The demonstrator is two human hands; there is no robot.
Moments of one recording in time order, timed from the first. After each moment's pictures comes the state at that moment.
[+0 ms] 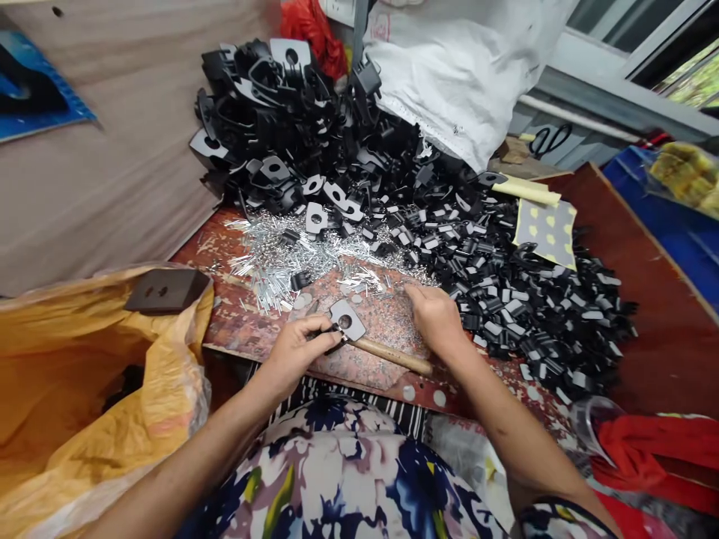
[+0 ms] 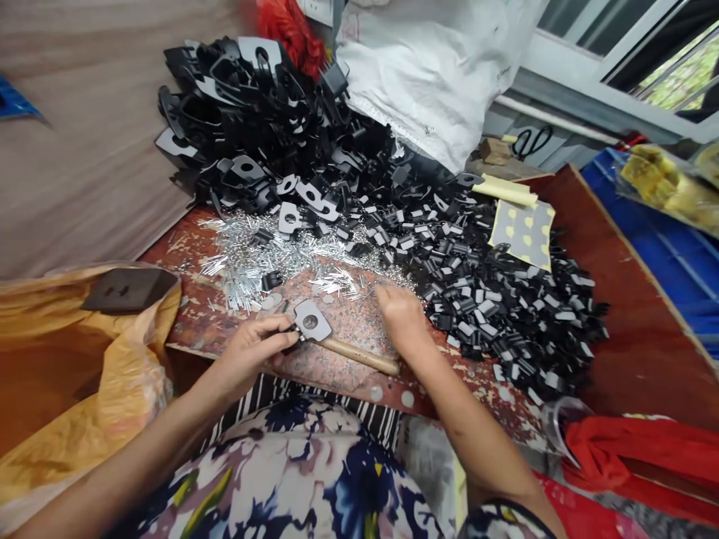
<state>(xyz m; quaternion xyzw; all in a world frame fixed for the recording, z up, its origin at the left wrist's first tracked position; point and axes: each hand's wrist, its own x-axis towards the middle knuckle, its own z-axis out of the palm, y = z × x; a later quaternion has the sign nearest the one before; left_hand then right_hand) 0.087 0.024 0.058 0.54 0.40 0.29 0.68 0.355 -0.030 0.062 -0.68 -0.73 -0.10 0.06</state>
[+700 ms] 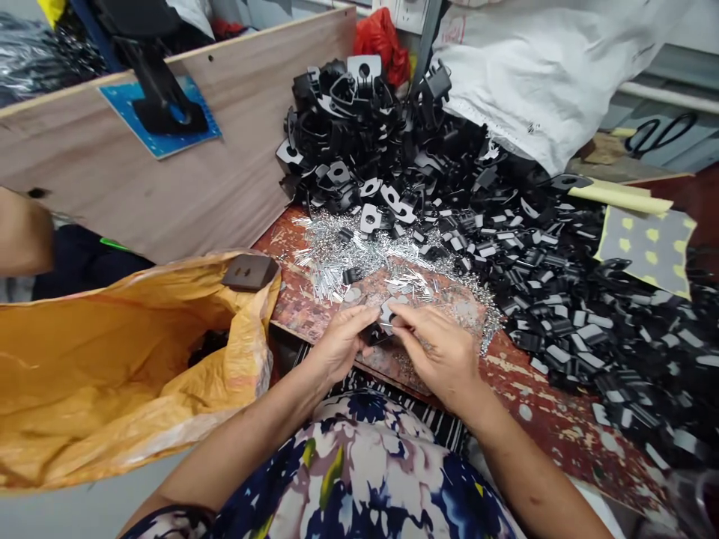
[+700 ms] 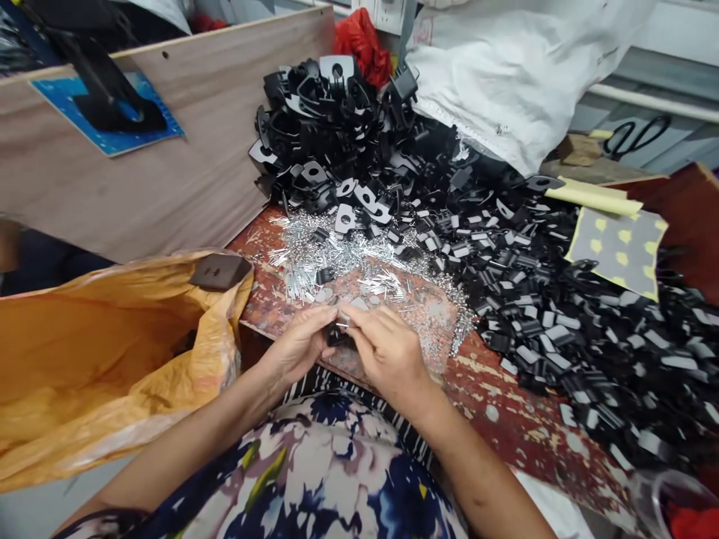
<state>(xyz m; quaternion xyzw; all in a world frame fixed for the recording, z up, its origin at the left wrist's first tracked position) 0.087 0.022 0.059 0.27 0.36 0.36 0.81 0.250 -0.039 0.110 -0.51 -0.75 0.09 0.41</state>
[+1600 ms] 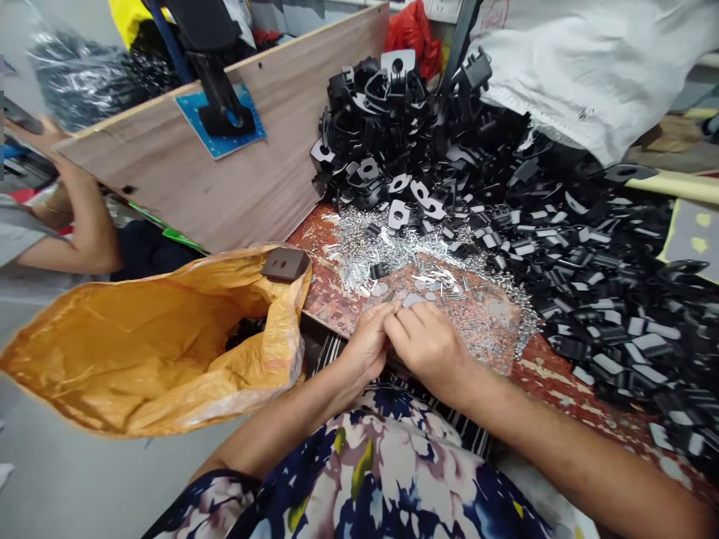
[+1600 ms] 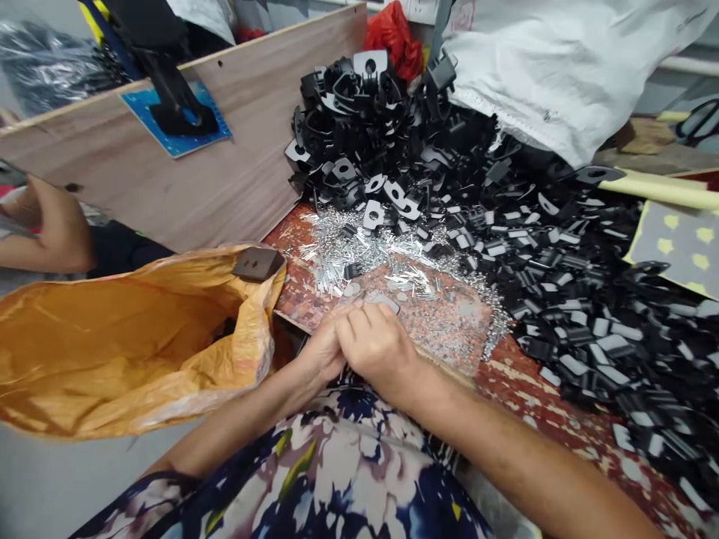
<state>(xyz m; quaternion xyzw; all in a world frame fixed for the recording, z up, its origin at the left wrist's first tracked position) 0.095 0.011 0.056 0.22 0.35 0.45 0.79 0.208 -0.021 0.106 -0.43 -0.86 -0.17 0.20</state>
